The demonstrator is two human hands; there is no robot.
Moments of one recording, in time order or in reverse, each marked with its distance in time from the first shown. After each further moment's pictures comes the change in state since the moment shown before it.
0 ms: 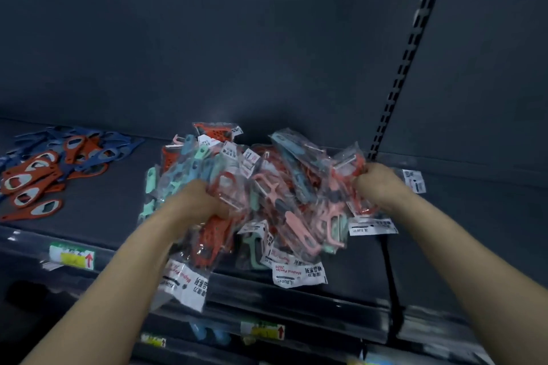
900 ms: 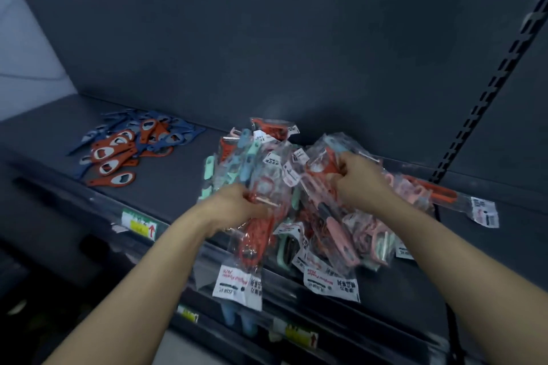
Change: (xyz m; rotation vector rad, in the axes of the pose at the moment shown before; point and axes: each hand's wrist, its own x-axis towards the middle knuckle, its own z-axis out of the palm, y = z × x) left_hand -0.017 -0.027 -0.016 0.030 -0.014 0.032; right_hand 0.008 -0.077 0.068 -0.173 -0.007 -0.494
